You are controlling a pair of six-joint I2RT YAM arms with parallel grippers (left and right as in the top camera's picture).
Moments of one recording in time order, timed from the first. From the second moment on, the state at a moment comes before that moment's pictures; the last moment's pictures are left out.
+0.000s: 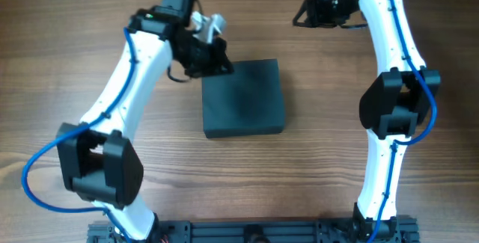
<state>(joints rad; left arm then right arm) -0.30 1.86 1.64 -1.11 0.59 -0.26 0.05 2.39 2.33 -1.28 -0.55 -0.13</state>
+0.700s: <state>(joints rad) -0.56 2.02 1.64 -1.08 0.11 -0.37 0.02 2.39 2.33 -1.42 -0.42 -0.13</state>
